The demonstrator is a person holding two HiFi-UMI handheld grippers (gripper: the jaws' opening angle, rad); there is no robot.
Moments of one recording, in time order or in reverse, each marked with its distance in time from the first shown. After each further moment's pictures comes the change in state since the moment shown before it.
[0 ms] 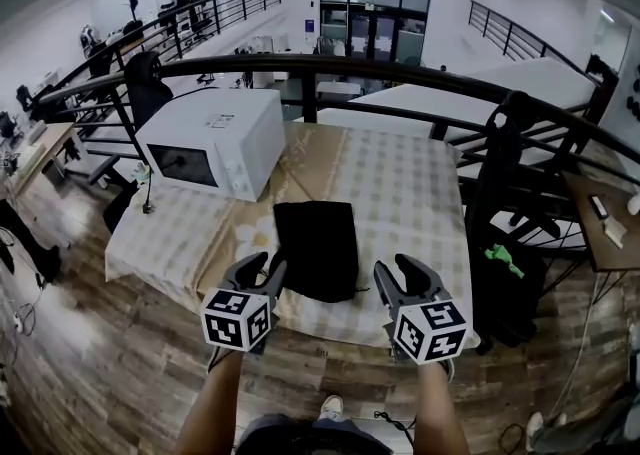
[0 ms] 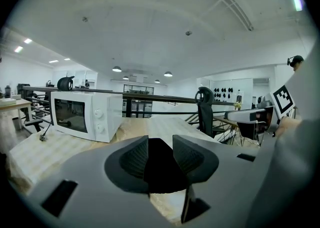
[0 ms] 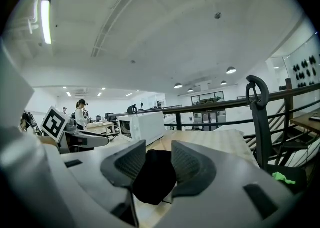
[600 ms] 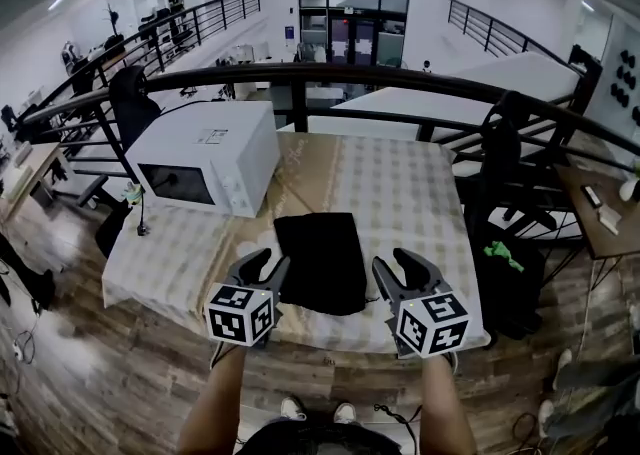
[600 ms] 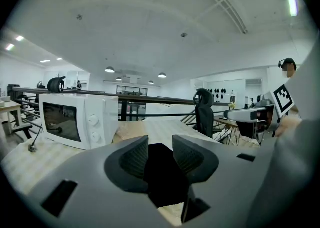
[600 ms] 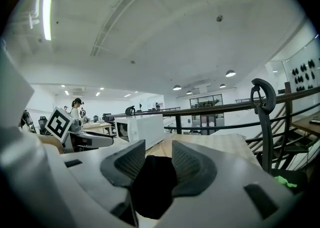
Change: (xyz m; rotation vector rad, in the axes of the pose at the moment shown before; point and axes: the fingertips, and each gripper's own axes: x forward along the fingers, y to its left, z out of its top) left arm 0.032 0.033 0.019 0.034 -0.012 -0.081; right arm 0.036 0.012 0.015 -0.016 -0.023 -0.027
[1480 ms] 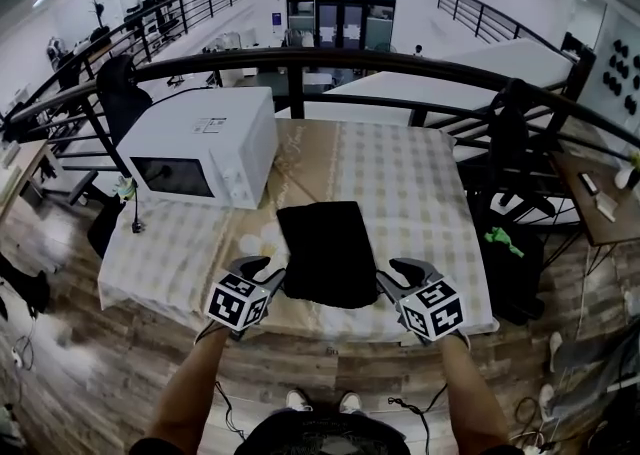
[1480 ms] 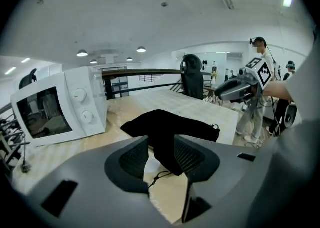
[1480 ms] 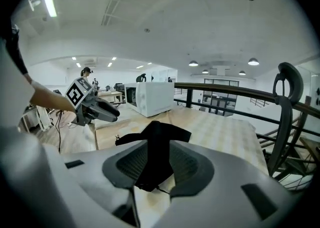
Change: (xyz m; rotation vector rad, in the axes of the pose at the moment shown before) left arm 0.025 0.052 -0.094 0.205 0.312 -0.178; right arm 0.036 0.004 -0.097 -0.178 0.327 0.100
